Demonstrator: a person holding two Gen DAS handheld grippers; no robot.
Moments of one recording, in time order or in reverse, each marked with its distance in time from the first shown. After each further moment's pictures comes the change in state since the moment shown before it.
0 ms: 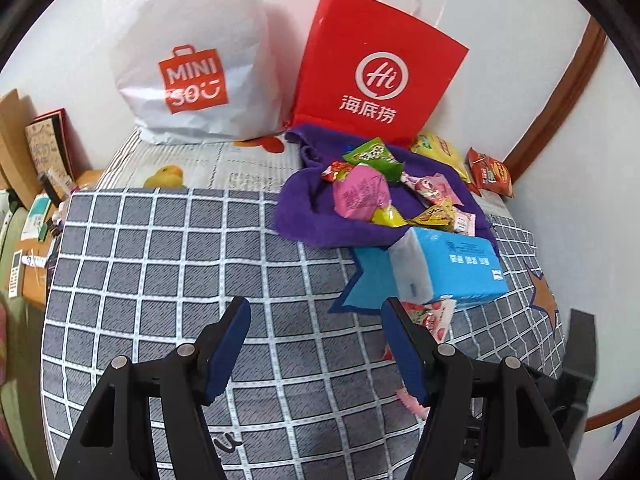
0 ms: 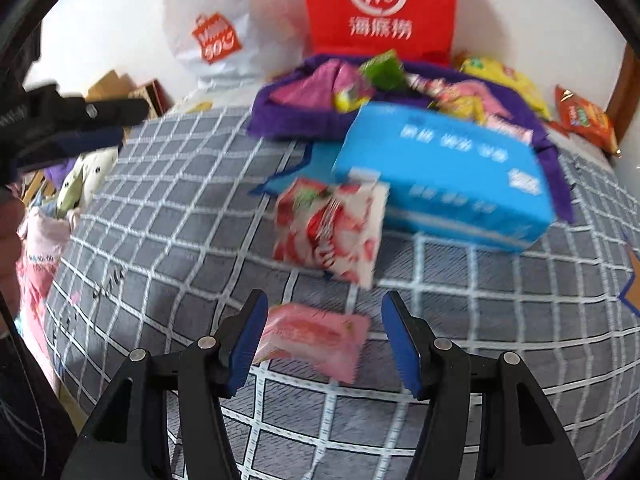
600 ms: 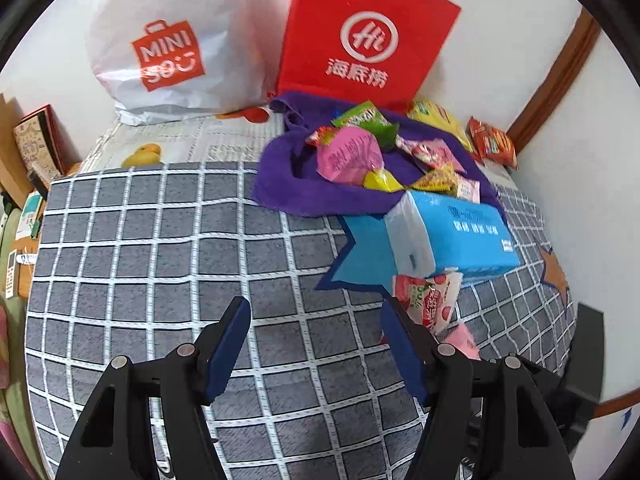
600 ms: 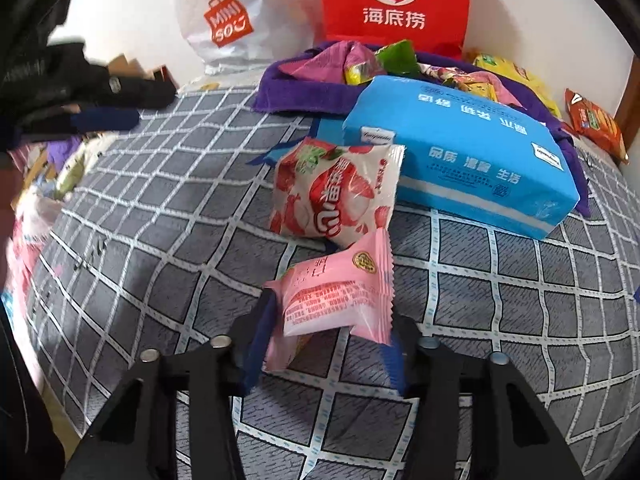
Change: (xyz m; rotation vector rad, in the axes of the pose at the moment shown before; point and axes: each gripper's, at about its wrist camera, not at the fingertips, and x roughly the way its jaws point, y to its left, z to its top) left arm 0.034 -0.026 -0.013 0.052 0.079 0.018; right arm 0.015 -0.005 -0.021 -0.040 -0.044 0.013
